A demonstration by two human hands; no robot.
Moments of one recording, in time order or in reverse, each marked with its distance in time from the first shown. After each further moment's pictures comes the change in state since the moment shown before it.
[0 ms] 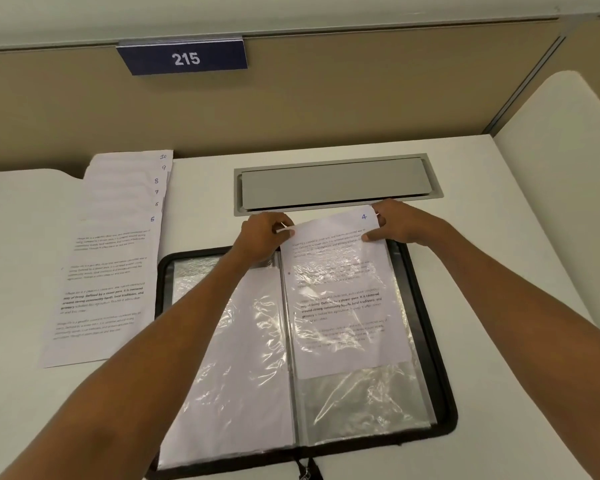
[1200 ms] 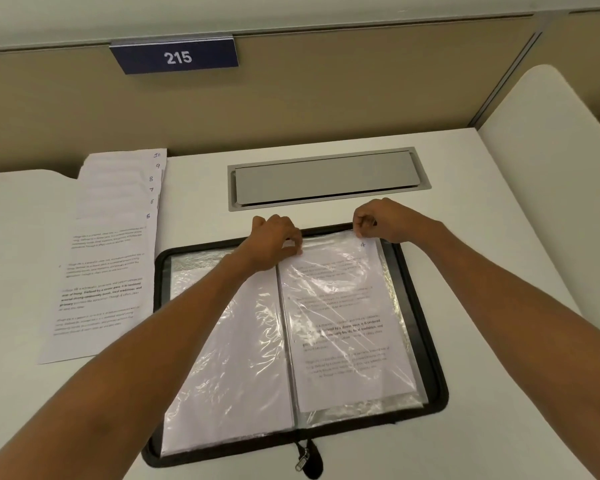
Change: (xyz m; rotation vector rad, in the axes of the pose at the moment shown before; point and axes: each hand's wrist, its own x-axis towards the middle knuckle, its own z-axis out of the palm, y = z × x) left_hand -0.021 0.013 0.014 0.337 -0.141 0.325; right_hand -0.012 0.005 0.012 -0.370 0.058 -0.161
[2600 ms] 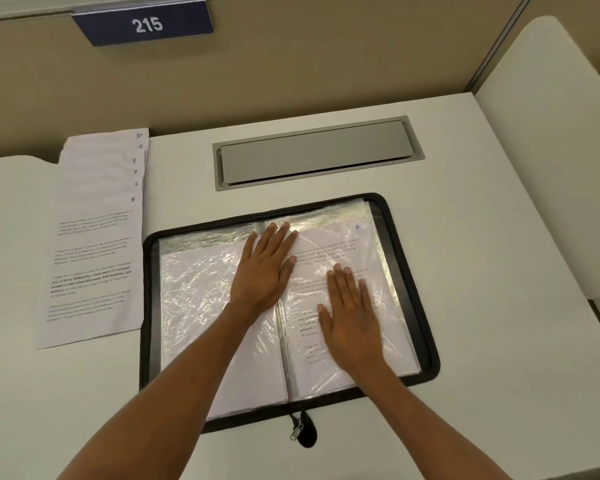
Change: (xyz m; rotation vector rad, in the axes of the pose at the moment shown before) left_hand -0.079 0.035 0.081 0.168 0.146 -0.123; right_hand -0.123 -0.097 0.231 -0.156 0.409 0.293
